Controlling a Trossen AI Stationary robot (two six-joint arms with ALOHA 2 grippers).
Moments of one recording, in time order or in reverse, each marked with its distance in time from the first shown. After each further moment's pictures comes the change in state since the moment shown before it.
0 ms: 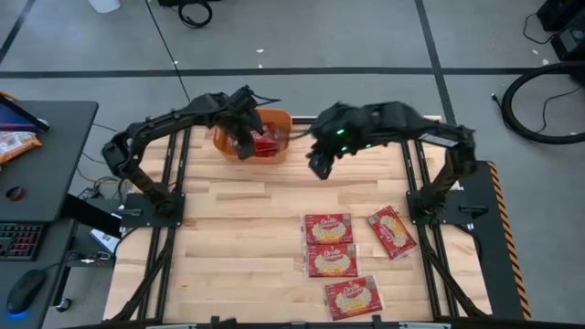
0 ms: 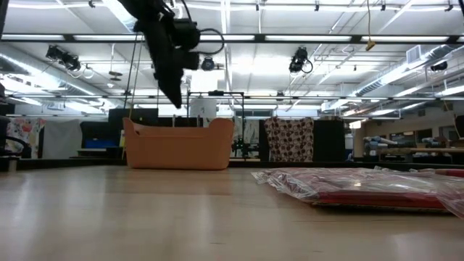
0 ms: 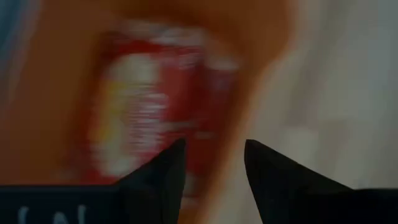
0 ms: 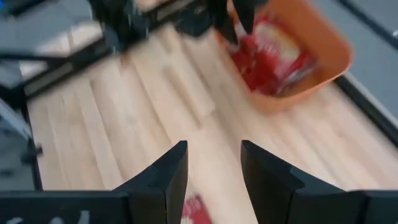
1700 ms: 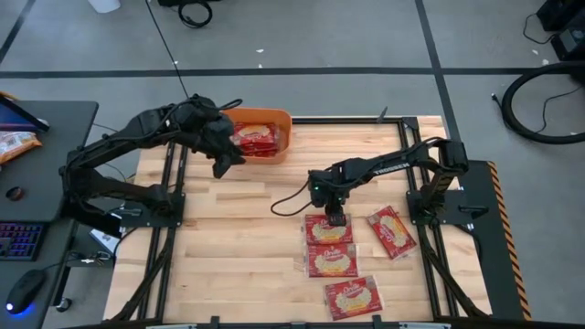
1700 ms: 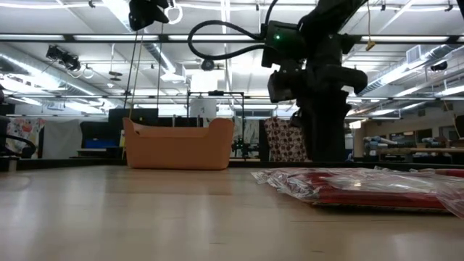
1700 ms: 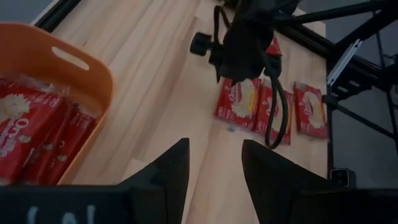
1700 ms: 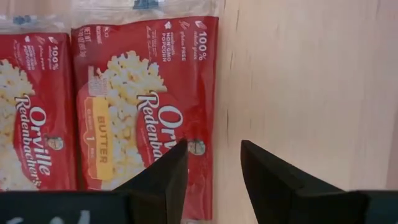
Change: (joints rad) left arm -0.243 -0.444 -0.001 -0.022 0.196 -0.479; right arm -0.018 0.078 -0.979 0.531 -0.384 -0.486
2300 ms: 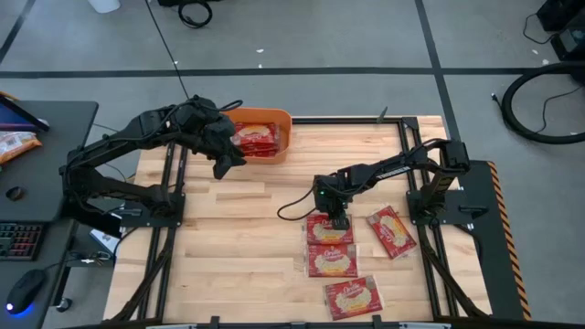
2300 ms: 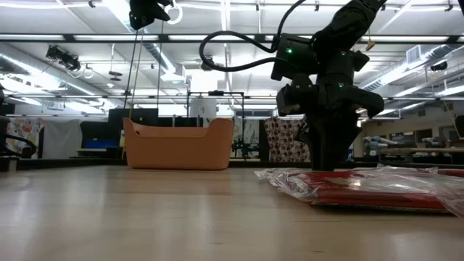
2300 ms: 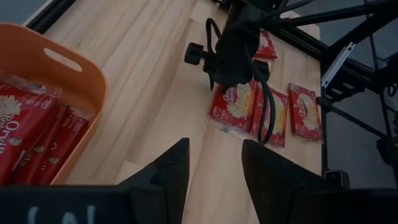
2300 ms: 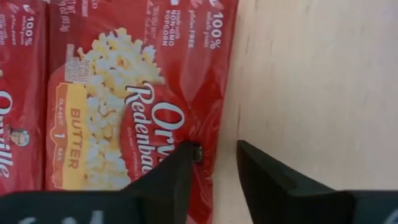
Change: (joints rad) left arm -0.016 0.000 0.000 0.011 0.000 -0.027; right arm 0.008 -0.004 -0.157 0.206 0.017 -0.053
